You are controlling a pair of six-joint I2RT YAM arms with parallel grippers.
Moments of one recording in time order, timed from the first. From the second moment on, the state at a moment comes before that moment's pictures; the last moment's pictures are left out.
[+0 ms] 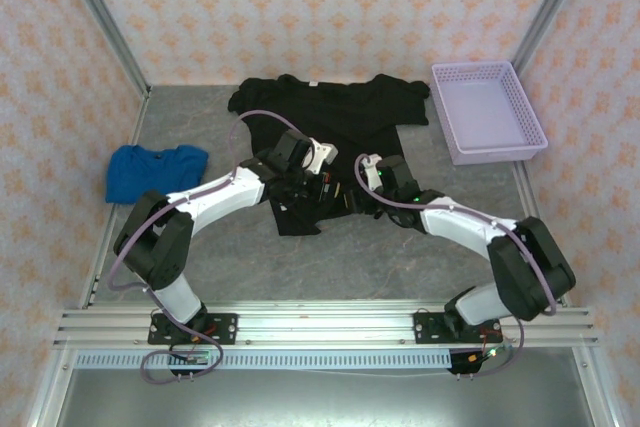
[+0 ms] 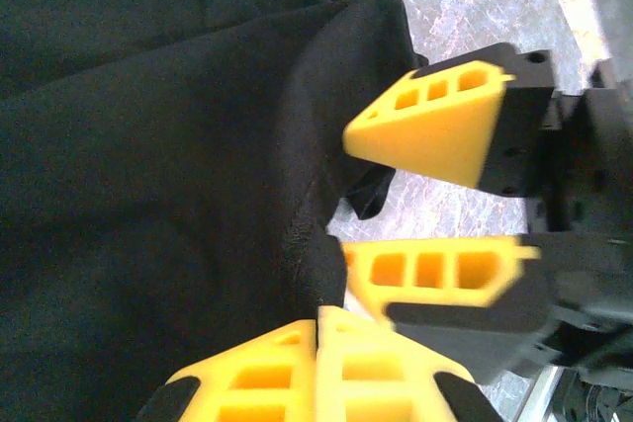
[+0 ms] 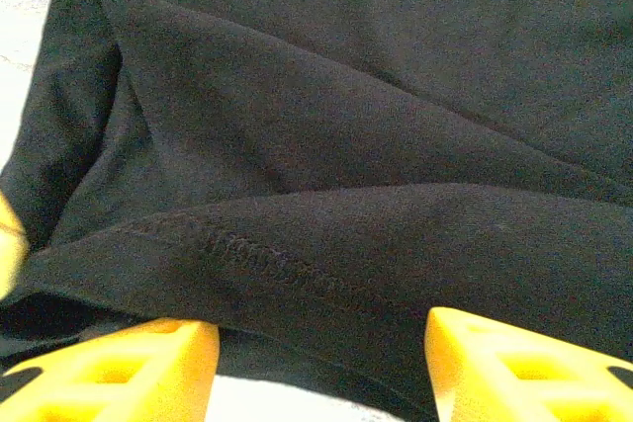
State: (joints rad) left arm -0.57 1.68 1.14 -0.29 0.45 -0.36; right arm 0.54 1.45 0.73 -0.05 -0.15 0.18
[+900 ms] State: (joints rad) left arm -0.57 1.71 1.06 -0.26 0.35 -0.25; right arm 0.53 1.48 0.79 0.01 -0.12 0.36
